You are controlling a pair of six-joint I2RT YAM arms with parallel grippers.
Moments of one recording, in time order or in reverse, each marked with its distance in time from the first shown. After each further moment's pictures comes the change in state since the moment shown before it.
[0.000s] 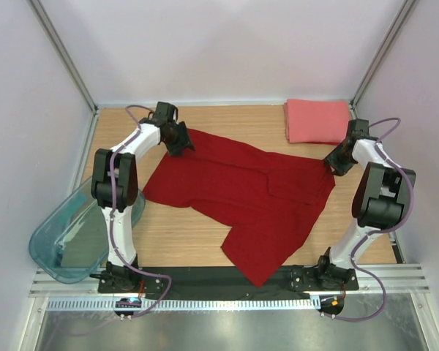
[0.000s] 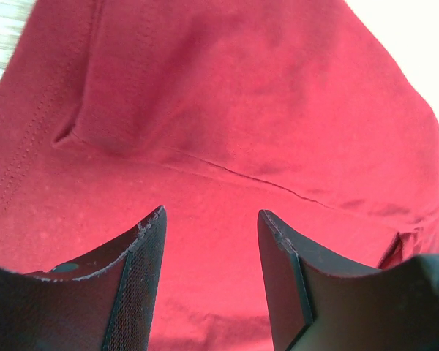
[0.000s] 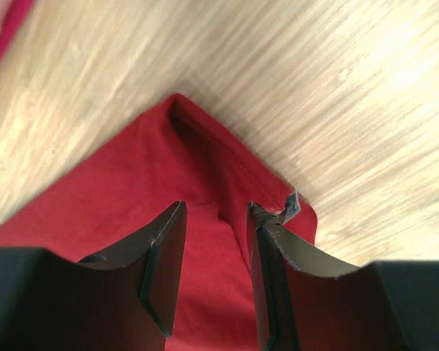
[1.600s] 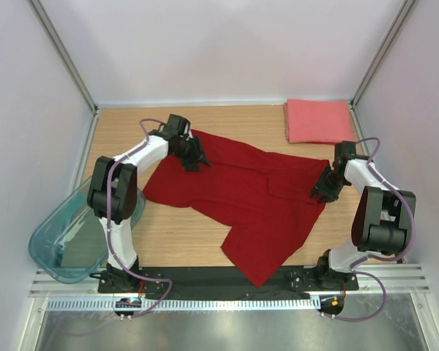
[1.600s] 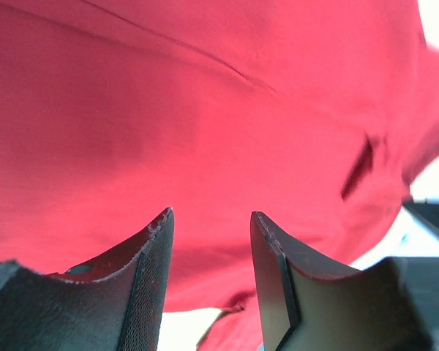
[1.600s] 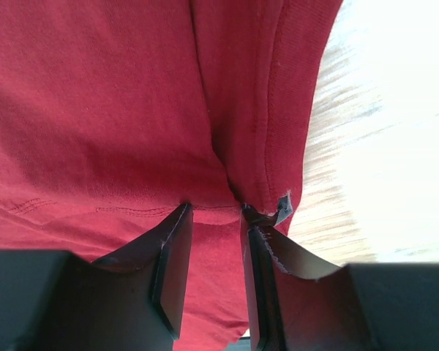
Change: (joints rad) left arm -0.090 -0.138 -0.216 0.049 0.156 -0.092; right arm 0.075 -0.234 -0.295 -0.158 -0.119 -0.157
